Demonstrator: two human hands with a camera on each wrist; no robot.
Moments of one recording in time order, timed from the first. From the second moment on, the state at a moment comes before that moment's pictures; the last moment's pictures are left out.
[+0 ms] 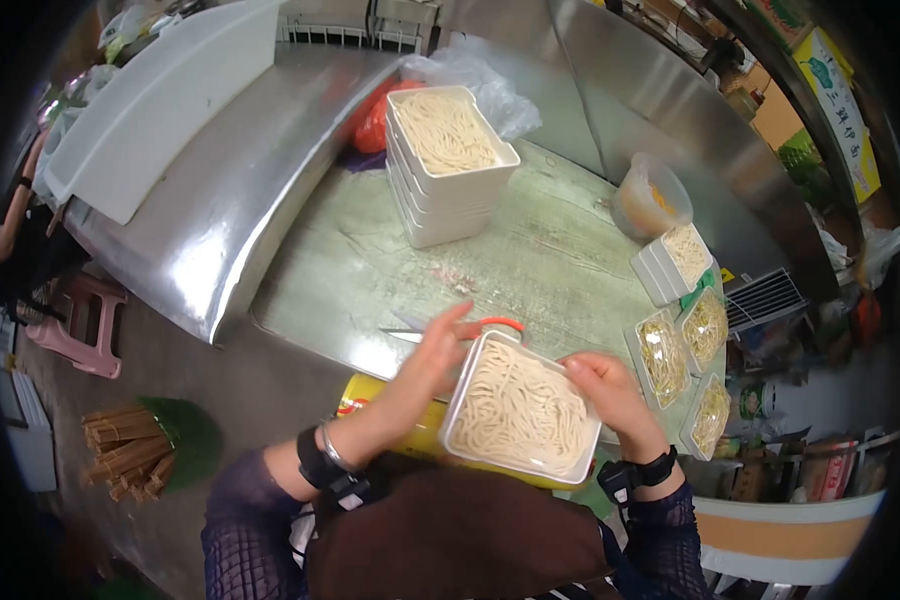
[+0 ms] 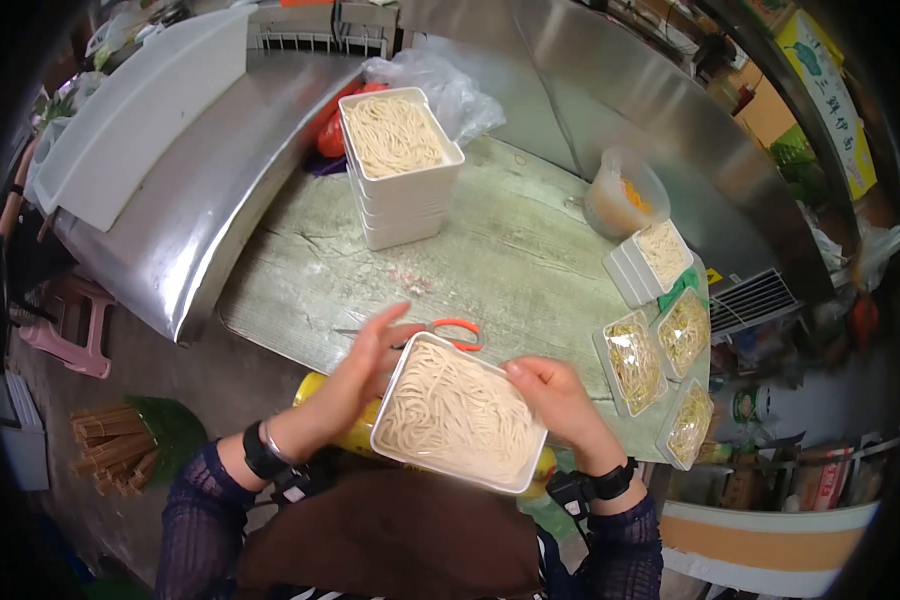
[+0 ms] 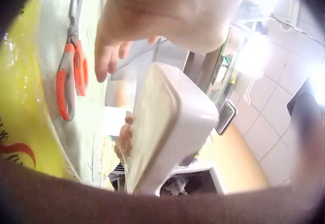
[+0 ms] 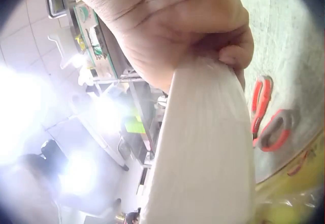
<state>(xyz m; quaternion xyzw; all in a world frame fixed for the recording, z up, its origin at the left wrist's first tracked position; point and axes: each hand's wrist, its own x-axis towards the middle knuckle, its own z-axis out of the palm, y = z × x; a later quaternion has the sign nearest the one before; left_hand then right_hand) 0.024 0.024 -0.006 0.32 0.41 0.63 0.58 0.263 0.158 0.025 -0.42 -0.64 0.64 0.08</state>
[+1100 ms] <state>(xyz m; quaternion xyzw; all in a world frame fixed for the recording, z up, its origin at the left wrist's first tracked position) -0.010 0.014 -0.067 0.64 0.57 0.43 0.27 0.053 0.294 0.118 -0.41 -0.70 0.52 0.27</state>
